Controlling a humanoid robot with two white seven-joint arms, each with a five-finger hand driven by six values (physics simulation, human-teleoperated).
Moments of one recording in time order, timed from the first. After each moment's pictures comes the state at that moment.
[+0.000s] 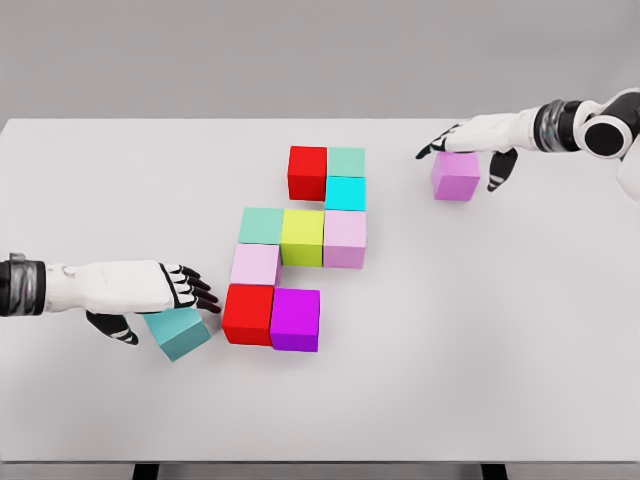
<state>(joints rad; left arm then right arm) -0.65 1.08 -1.01 -1.64 -0.28 -0.61 -0.39 -1.12 -0.52 0.99 -0.76 0.44 -0.61 0.61</state>
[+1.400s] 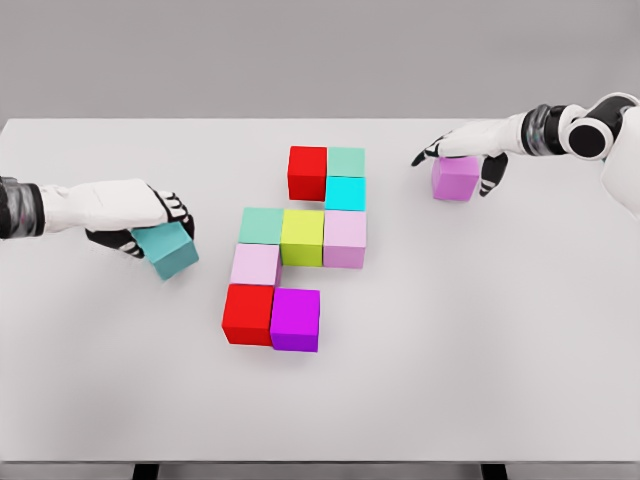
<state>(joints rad) -0.86 0.95 -1.02 -1.39 -0.32 -0.61 -0.40 -1.13 -0.47 1.01 -0.67 0.45 -0.61 0.61</state>
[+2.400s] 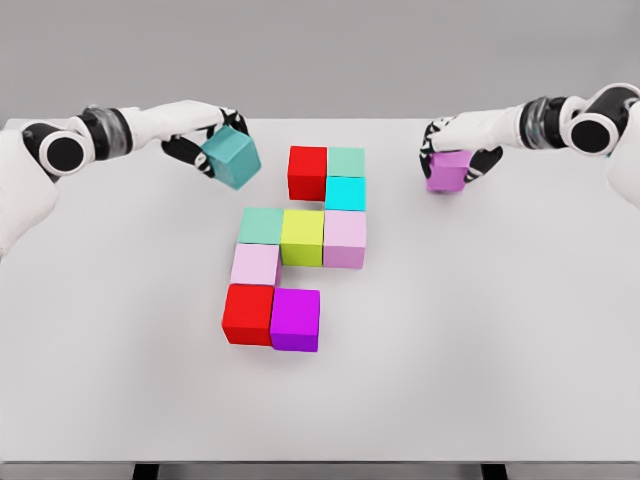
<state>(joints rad) -1.06 0.44 -0.96 -0.69 -0.20 -0.54 -0.39 -1.12 -0.51 1.00 -0.80 0.46 -0.61 0.61</state>
